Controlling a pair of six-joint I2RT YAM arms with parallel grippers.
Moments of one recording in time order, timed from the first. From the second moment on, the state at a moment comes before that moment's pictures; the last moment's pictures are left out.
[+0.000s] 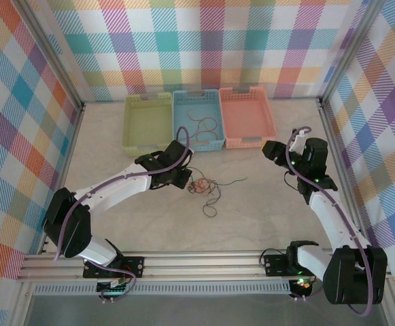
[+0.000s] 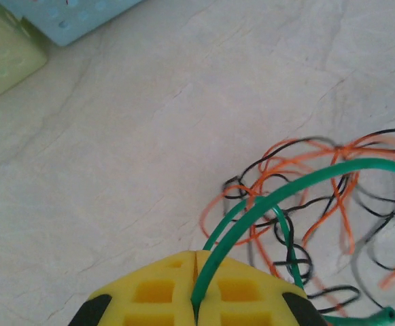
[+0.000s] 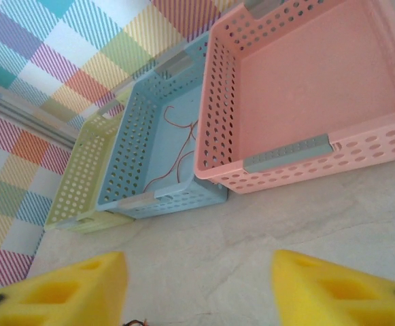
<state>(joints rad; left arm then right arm) -0.72 1.50 1.12 -0.67 -0.16 -0.19 0.01 1.04 0.67 -0.02 -0.49 0.53</state>
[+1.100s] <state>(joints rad) -0.71 1.34 1.18 -0.75 0.04 -0.21 0.61 1.43 0.83 0.13 -0.48 0.18</state>
